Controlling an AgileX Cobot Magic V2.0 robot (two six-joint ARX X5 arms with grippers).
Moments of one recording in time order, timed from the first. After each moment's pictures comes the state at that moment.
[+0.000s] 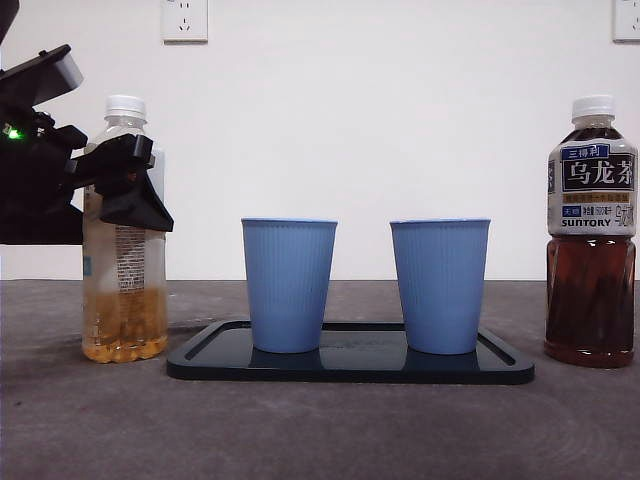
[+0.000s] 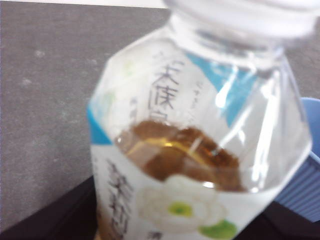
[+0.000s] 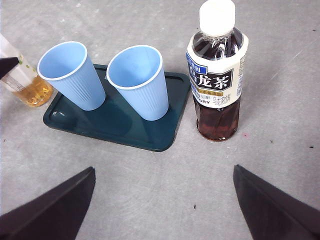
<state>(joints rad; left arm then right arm) -0.36 1.32 0.46 0.52 0.05 -0.14 0.34 0.47 0.83 -0.95 -0.10 0.24</state>
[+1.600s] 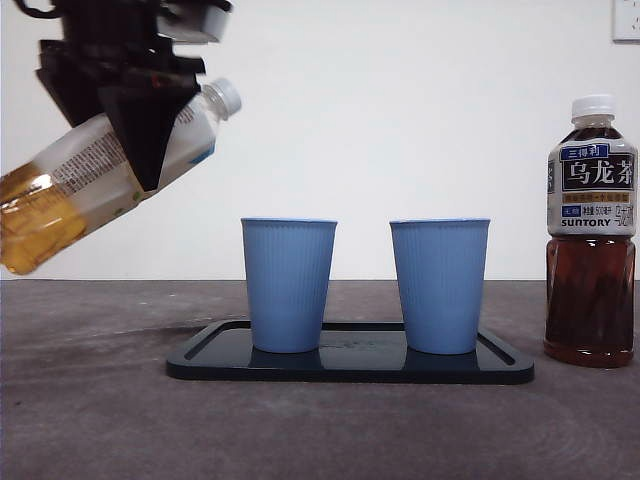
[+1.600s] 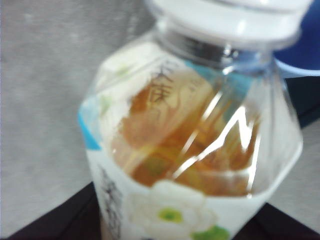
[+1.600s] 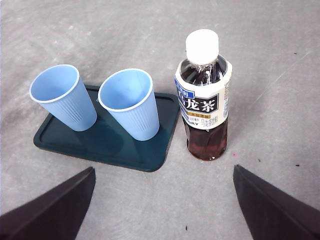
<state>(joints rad) -0.62 1.57 1.42 -1.04 -0.37 0.13 0.34 0.47 0.83 -0.88 -0.05 0.24</state>
